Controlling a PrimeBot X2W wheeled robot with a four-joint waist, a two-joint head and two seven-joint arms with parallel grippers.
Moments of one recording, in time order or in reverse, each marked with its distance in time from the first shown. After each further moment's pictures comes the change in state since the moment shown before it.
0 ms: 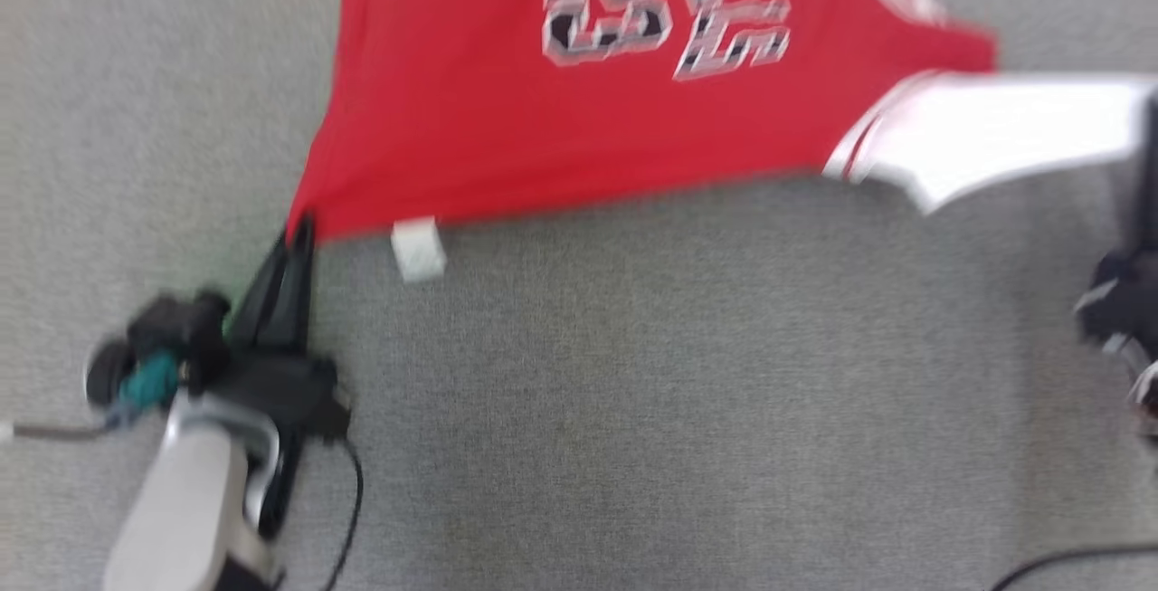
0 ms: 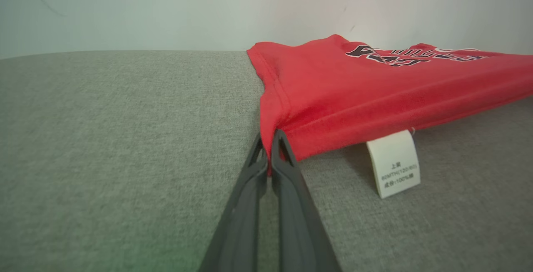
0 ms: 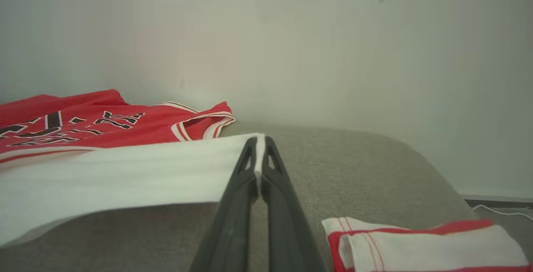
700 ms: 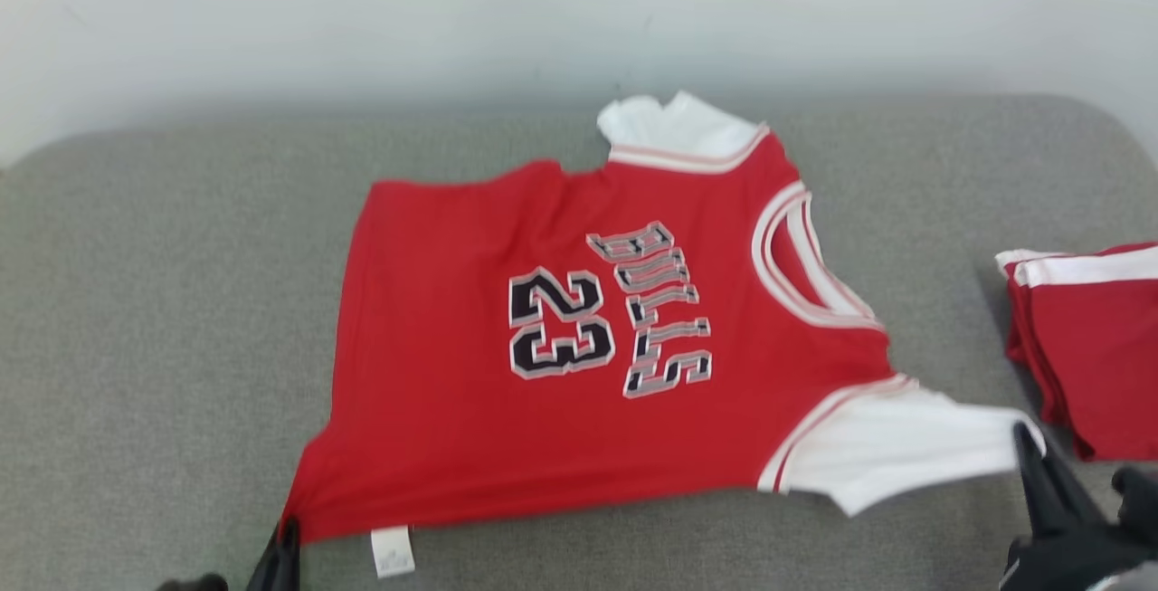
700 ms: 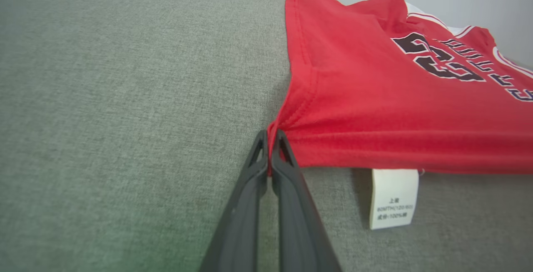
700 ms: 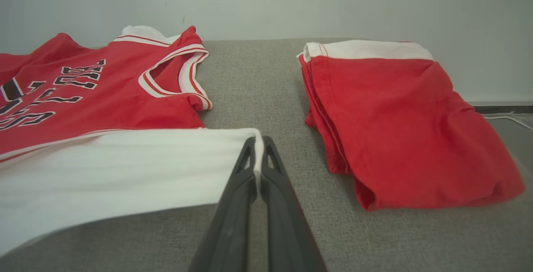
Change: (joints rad) left arm 0.456 -0.125 0.269 0.057 0.068 -0.051 0.000; right arm 0.403 0.064 0.099 0.123 0.074 0.004 0.000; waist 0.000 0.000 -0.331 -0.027
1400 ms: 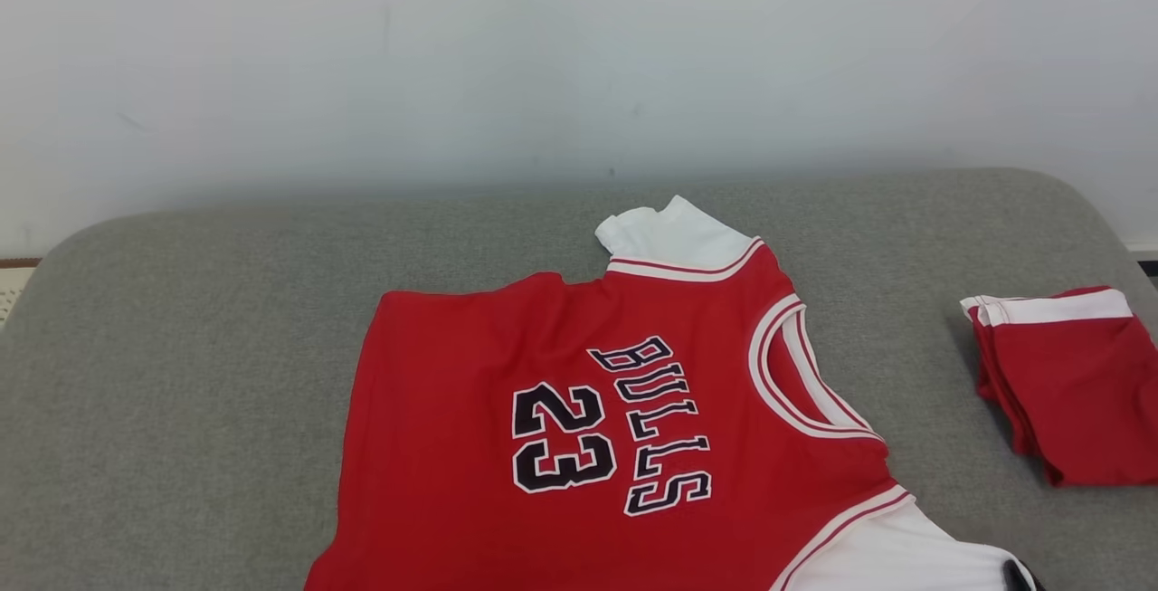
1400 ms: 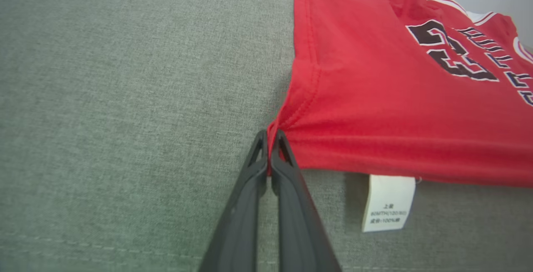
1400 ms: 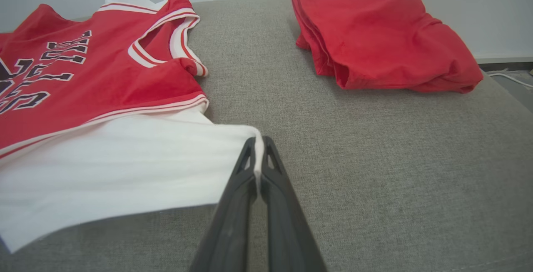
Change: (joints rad) left arm 0.176 -0.002 -0.009 -0.002 -0.014 0.010 0.000; right arm 0.225 0.046 -0.005 -0.016 -0.011 0.000 0.000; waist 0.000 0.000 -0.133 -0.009
